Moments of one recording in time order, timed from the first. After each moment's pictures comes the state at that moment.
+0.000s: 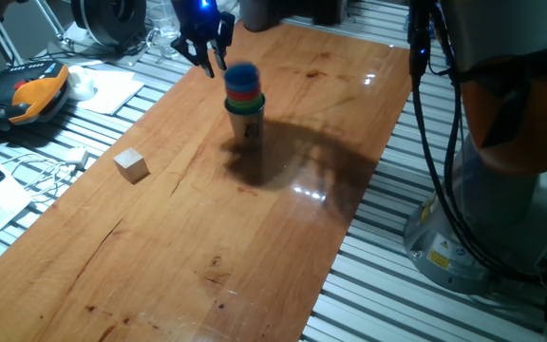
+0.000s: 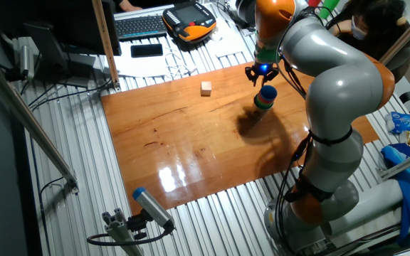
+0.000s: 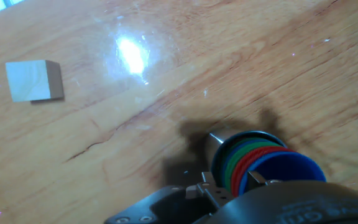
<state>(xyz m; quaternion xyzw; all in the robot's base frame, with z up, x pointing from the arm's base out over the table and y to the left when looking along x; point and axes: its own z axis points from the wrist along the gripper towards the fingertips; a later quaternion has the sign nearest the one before) 0.542 -0.035 0.237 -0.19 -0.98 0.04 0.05</state>
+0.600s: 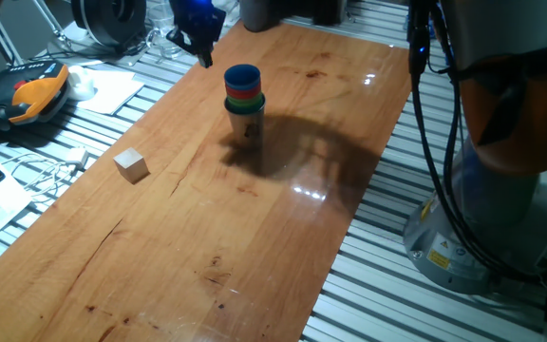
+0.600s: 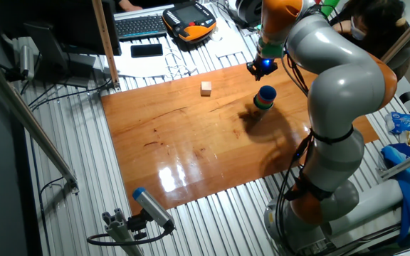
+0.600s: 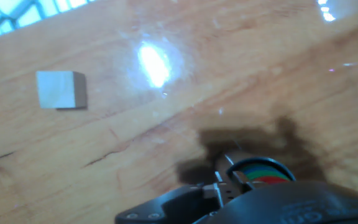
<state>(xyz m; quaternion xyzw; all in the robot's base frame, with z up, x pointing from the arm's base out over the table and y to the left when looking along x) 0.566 -0.038 0.245 -0.15 -0.99 0.01 0.02</state>
